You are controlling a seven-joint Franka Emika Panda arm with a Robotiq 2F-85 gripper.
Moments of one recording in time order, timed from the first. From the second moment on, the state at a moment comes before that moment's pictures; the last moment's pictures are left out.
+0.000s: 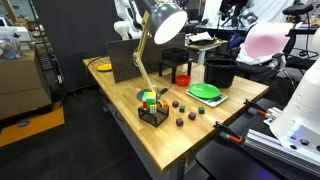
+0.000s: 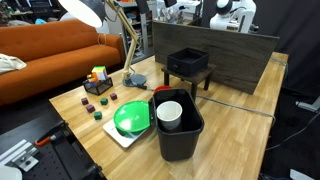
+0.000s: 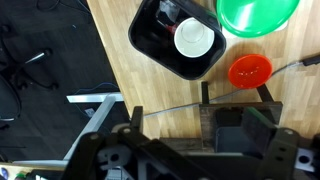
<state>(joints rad) -0.21 -0.54 -0.13 -2.48 -0.27 2.24 -0.03</state>
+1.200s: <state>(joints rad) -0.08 -0.77 -0.06 -2.70 -0.22 2.17 -0.05</state>
